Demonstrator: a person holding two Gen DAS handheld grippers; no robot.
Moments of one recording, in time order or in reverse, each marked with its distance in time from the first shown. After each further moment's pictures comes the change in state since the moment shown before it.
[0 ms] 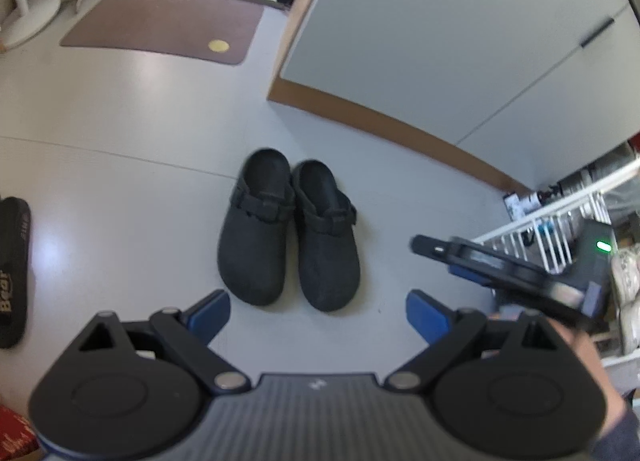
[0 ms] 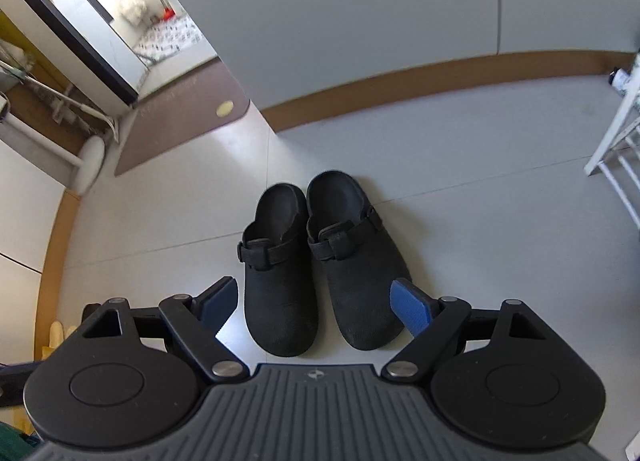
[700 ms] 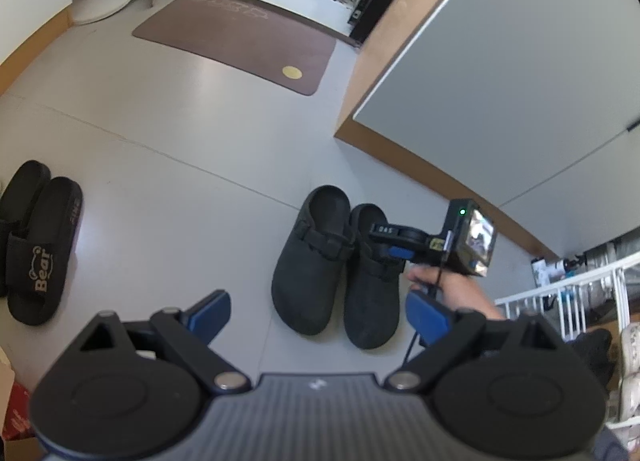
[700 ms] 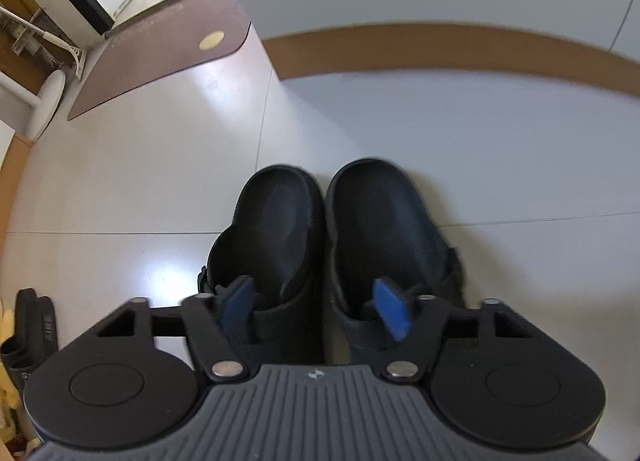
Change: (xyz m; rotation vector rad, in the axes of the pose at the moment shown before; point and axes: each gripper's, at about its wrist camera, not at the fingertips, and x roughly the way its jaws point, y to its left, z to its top) left arm -0.021 0.063 0.018 -0.178 -0.054 0.063; right arm 0.198 0.042 0.042 -0.096 0.129 -0.083
